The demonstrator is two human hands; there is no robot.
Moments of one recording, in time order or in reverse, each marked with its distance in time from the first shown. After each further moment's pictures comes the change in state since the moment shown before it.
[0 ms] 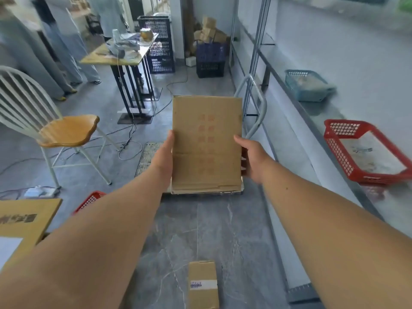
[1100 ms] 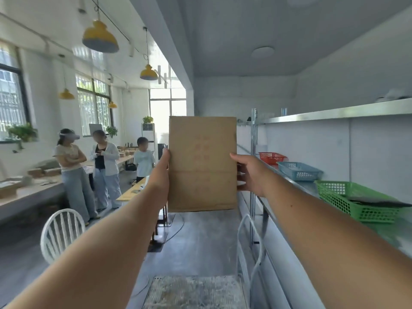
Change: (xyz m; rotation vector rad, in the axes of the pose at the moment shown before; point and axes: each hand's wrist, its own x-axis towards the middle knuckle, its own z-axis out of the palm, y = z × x) left_hand -0.240 0.350 0.019 -0.133 -0.040 0.586; right_hand -0.249 -0.368 0.061 -0.092 -0.155 -0.573
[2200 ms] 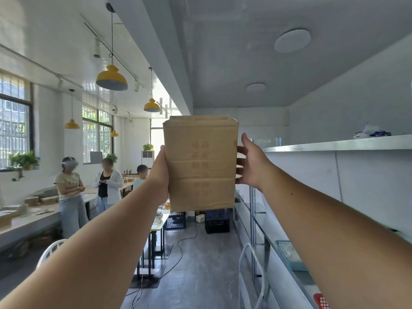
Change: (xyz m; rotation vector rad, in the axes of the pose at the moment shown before) left_hand -0.037 0.100 0.011 -0.062 -0.115 0.127; right_hand -0.040 -0.111 0.031 0.215 0.109 -0.115
